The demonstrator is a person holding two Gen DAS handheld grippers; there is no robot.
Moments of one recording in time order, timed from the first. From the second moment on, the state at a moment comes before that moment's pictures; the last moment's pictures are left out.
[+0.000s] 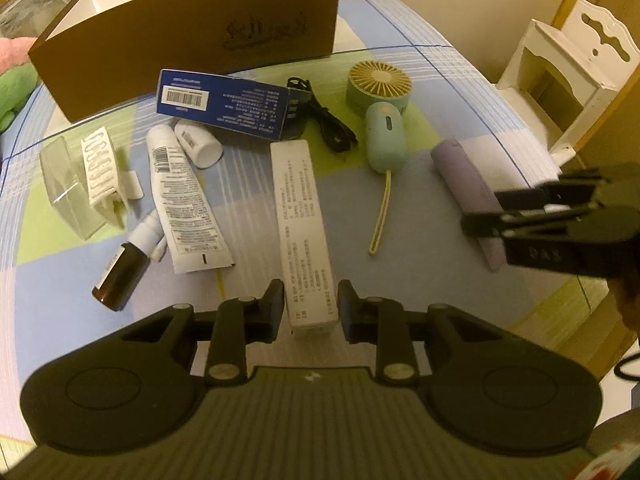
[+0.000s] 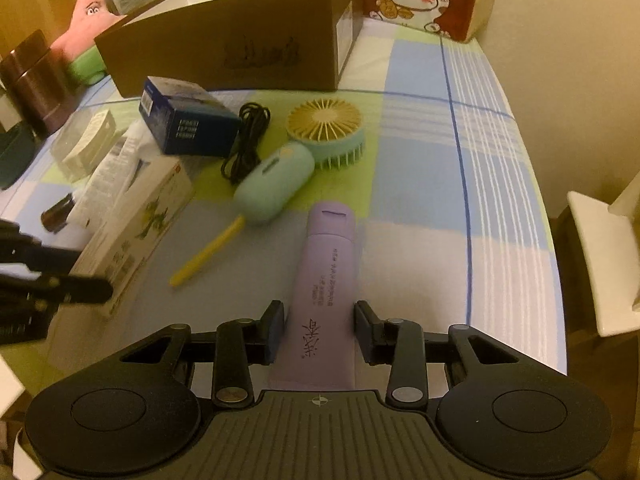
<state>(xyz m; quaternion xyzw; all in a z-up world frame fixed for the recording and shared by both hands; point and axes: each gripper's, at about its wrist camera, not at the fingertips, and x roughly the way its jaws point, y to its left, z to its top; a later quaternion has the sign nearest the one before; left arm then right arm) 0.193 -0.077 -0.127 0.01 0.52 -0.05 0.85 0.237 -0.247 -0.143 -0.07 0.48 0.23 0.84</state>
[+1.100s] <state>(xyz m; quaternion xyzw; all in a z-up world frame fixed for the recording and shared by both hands) 0.209 -0.097 -0.121 0.01 0.50 0.04 0.86 0.237 -0.248 -0.131 -0.06 0.45 0.25 0.85</state>
